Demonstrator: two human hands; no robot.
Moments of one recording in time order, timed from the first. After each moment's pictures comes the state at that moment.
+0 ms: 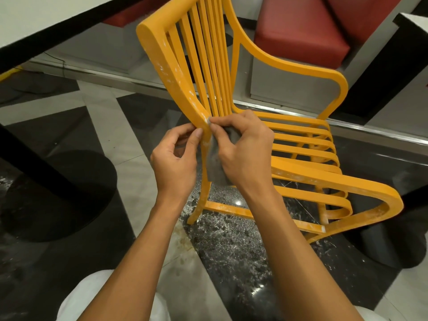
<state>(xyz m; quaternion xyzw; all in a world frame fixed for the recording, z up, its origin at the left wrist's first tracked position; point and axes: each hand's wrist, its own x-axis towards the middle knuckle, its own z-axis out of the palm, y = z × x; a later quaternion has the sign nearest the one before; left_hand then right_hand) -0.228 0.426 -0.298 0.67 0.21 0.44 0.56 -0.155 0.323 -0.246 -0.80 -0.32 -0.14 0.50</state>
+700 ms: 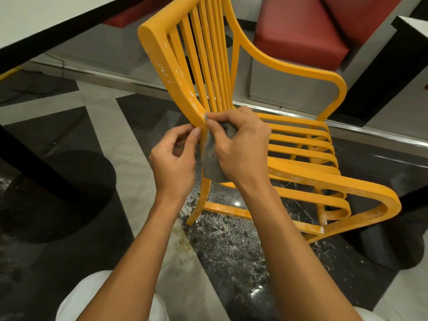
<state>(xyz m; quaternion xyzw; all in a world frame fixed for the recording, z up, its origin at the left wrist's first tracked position) -0.227 0.428 -0.299 0.66 0.21 0.44 0.57 -0.153 0.331 -0.241 -0.79 -0.31 -0.13 0.50</state>
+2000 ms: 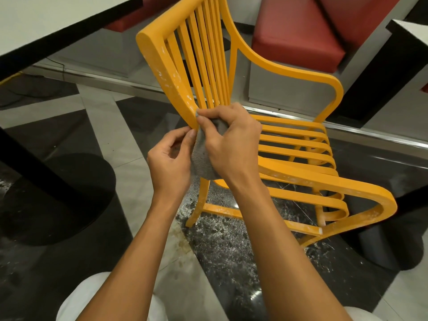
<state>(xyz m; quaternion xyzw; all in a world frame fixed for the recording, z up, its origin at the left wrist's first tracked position) -0.229 0.429 -0.294 0.65 0.19 0.44 0.59 -0.159 0.342 -0.231 -0.78 -0.32 -0.13 0.53</state>
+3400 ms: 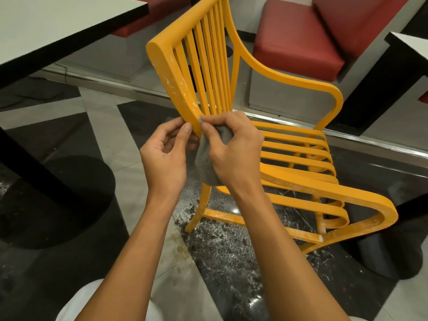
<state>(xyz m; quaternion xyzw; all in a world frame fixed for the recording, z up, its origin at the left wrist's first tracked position) -0.233 0.436 -0.269 0.58 0.20 0.45 0.65 -0.160 0.344 -0.234 -0.76 -0.33 -0.13 0.54</state>
